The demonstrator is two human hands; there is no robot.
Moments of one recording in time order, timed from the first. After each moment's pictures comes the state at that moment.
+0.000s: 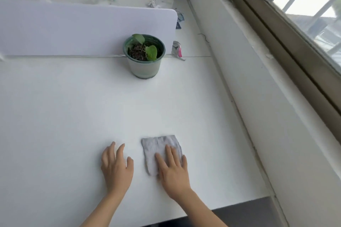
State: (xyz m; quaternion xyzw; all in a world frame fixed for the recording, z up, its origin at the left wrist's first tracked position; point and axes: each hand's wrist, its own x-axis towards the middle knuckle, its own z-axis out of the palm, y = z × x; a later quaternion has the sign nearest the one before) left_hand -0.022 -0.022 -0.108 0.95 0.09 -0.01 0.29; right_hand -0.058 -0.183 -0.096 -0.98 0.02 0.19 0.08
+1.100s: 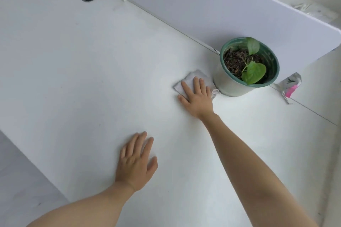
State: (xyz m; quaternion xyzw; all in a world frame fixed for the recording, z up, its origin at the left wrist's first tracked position) left_hand -0.005 -0.055 -0.136 0.97 0.20 0.07 0.10; right_hand 0.249 -0.131 -0.107 -0.93 -0.32 0.18 0.08
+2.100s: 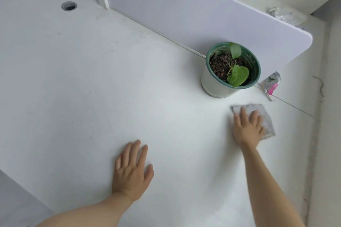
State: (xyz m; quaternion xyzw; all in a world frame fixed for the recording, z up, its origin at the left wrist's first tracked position) left_hand -0.004 -0.055 -0.140 0.97 0.20 0.08 0.10; right_hand 0.250 -0.283 -0.112 -0.99 0.04 0.09 0.12
